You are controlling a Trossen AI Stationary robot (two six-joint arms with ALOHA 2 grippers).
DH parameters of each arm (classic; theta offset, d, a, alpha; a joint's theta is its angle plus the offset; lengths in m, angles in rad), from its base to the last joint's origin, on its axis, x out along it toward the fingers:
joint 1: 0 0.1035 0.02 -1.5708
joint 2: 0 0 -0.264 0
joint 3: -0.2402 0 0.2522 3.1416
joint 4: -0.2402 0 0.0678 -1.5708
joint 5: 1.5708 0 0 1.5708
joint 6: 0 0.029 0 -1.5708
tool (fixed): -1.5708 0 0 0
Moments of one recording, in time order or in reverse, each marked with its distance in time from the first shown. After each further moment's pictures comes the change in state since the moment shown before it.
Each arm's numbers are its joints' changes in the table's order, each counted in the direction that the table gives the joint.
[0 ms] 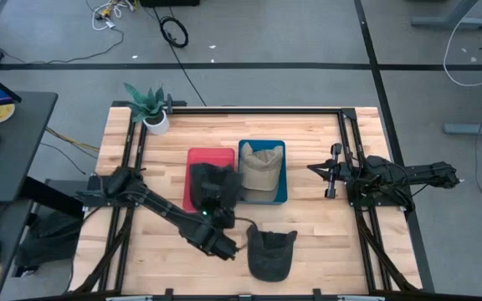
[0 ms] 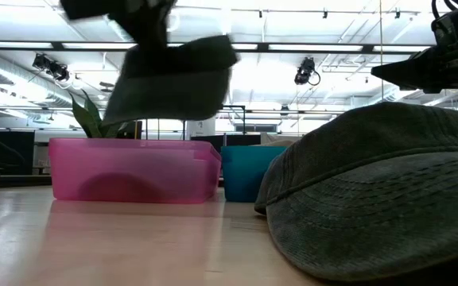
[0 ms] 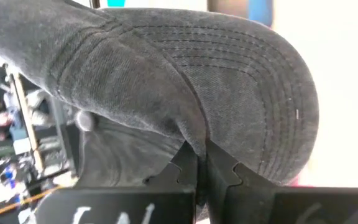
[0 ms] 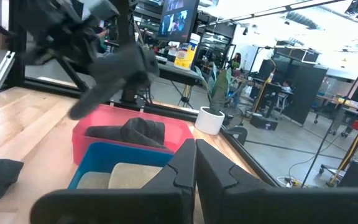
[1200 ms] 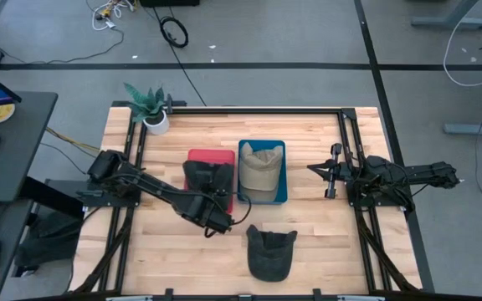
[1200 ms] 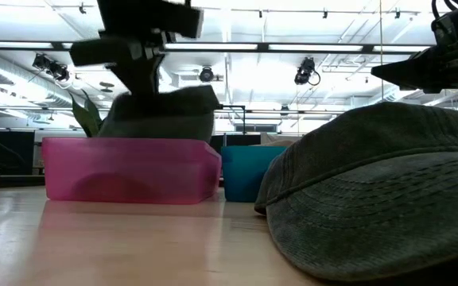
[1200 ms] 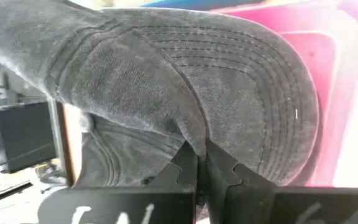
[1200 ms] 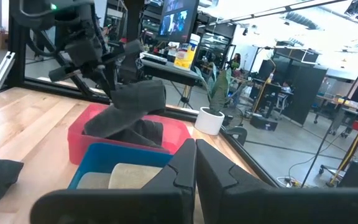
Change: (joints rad) left arm 0.130 -0.195 0.370 0.345 -0.165 0.079; right arm 0.000 0.000 0.000 0.001 0.000 0.000
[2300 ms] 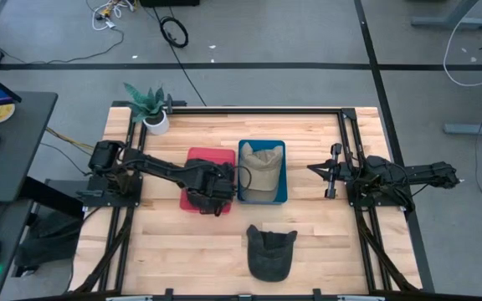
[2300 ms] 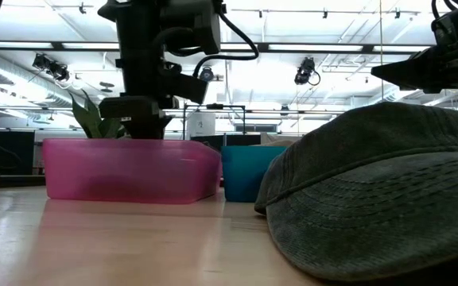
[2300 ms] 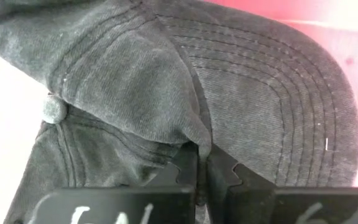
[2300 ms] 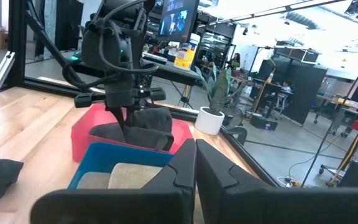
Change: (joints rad) left arm 0.246 -0.007 0.281 0.385 -0.308 0.187; right arm 0.000 0.000 0.000 0.000 0.000 0.000
